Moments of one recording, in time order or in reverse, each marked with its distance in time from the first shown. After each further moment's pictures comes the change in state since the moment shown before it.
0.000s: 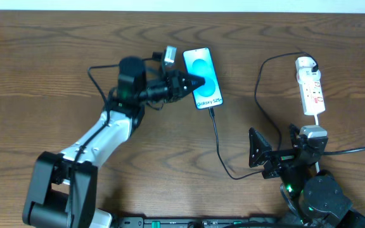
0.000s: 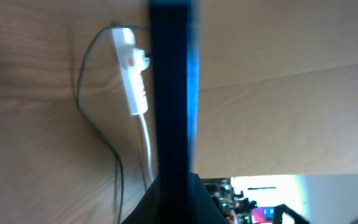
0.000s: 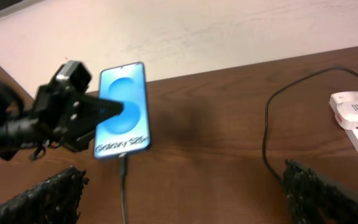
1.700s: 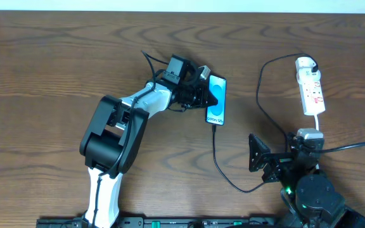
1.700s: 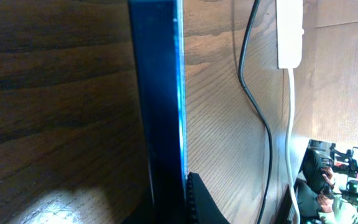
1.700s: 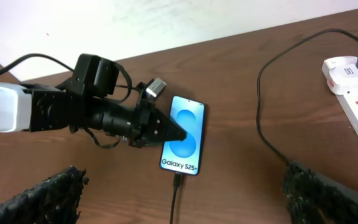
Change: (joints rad) left arm -0.137 0.524 0.414 -0.611 -0.168 0.601; right arm 0.000 0.000 0.000 -0.129 -0.018 0.082
